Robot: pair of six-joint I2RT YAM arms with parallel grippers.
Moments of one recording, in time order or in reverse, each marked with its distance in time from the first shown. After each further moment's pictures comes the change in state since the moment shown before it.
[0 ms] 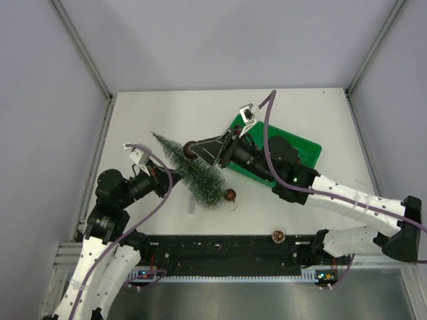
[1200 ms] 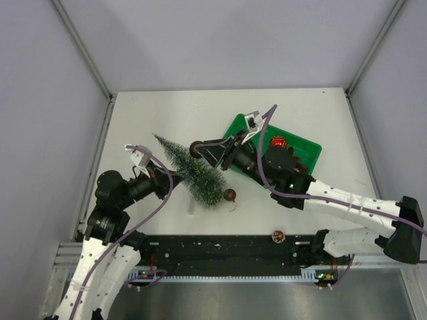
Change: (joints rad) left arm 0.000 -0.013 -0.010 0.014 0.040 -0.001; right arm -0.002 -0.018 -0.143 0.164 0.100 -0.073
